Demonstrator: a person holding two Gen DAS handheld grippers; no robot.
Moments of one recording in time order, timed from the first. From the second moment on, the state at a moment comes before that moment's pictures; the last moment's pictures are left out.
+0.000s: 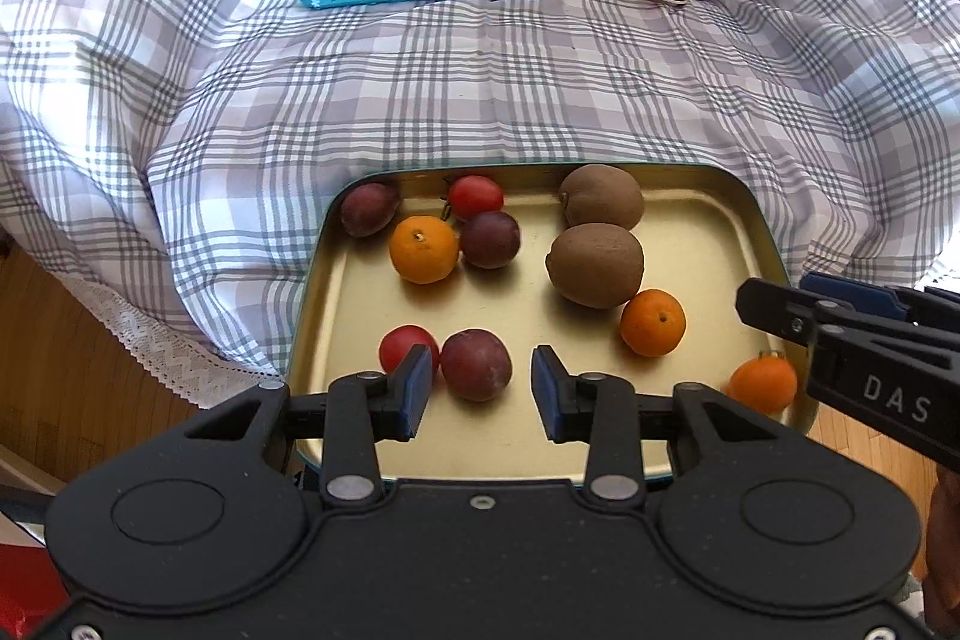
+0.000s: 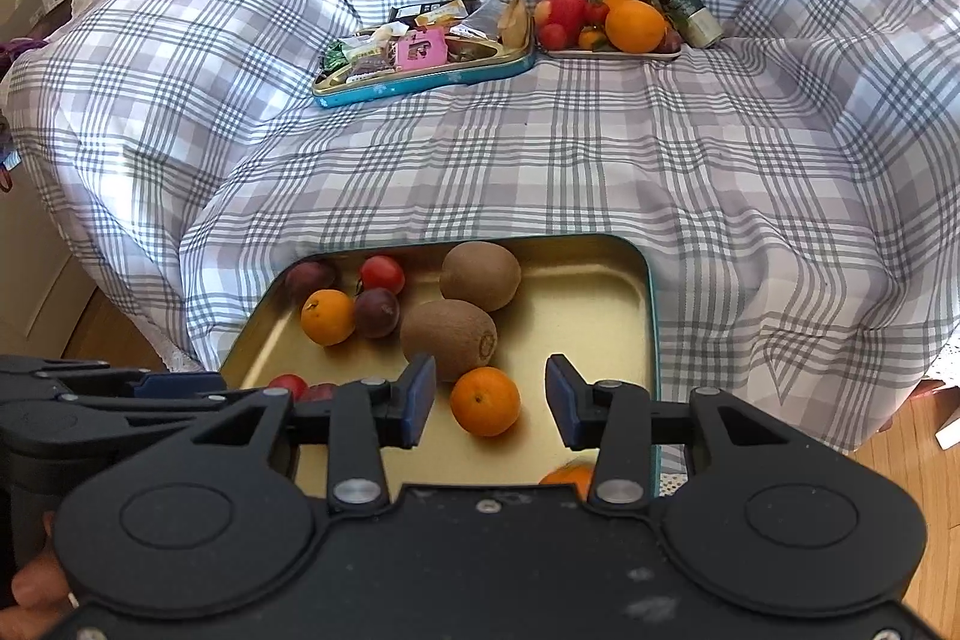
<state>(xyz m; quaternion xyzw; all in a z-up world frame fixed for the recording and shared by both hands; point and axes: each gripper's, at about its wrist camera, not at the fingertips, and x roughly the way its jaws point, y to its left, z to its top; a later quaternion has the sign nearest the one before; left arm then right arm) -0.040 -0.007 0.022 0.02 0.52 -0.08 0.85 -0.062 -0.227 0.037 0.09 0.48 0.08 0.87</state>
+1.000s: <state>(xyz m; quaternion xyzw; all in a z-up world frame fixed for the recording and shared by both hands) -0.045 0.003 0.036 0.04 0.48 -0.05 0.88 -0.069 -0.225 0.048 0.08 0.47 0.08 0.88</state>
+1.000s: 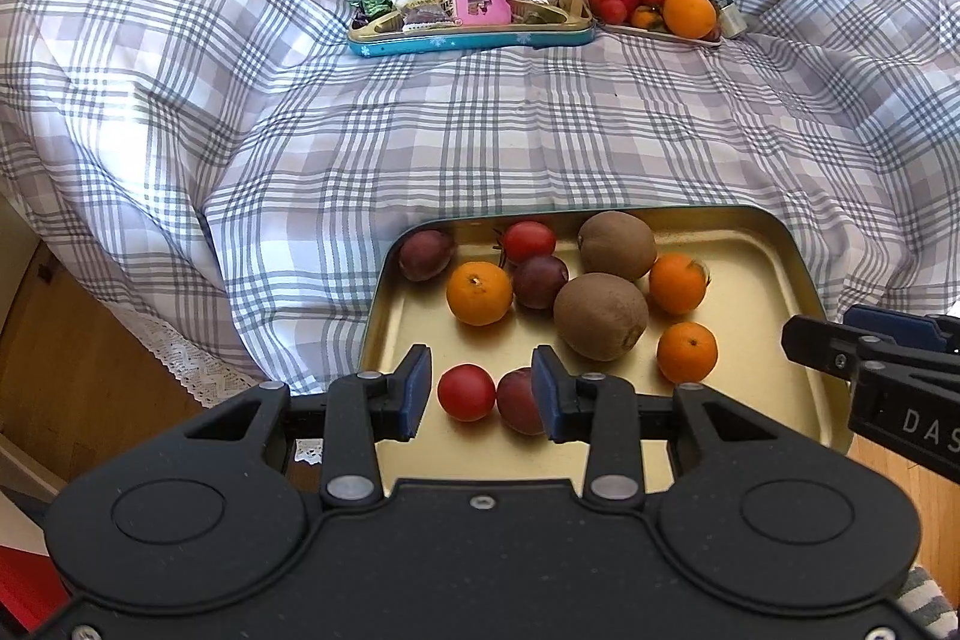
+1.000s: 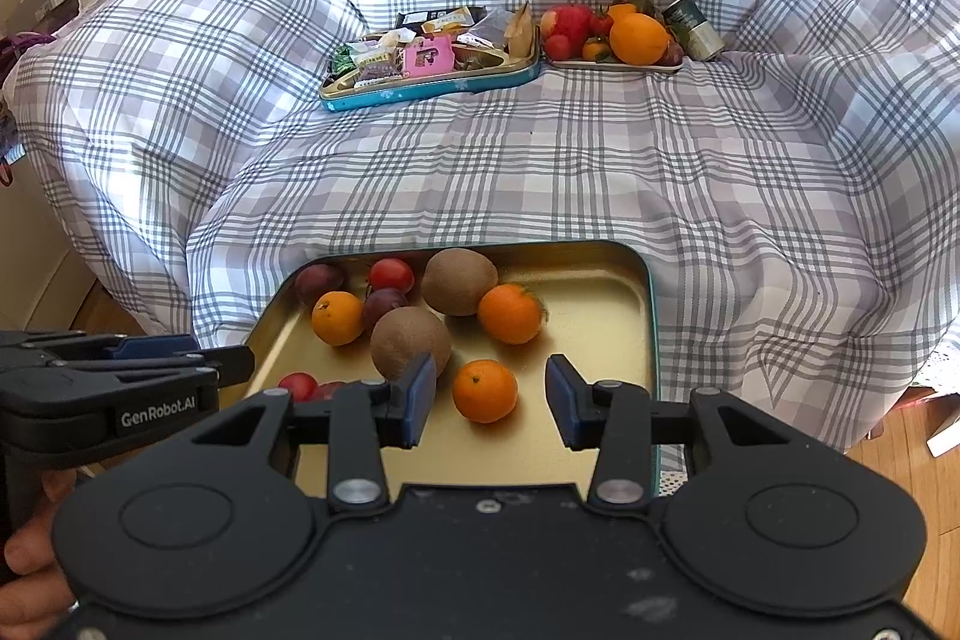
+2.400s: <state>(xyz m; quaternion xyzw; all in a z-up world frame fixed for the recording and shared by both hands) -0.033 -0.005 0.017 0.05 0.50 -0.05 0.86 -0.063 -0.221 0.017 0.06 0.49 0.04 0.87</state>
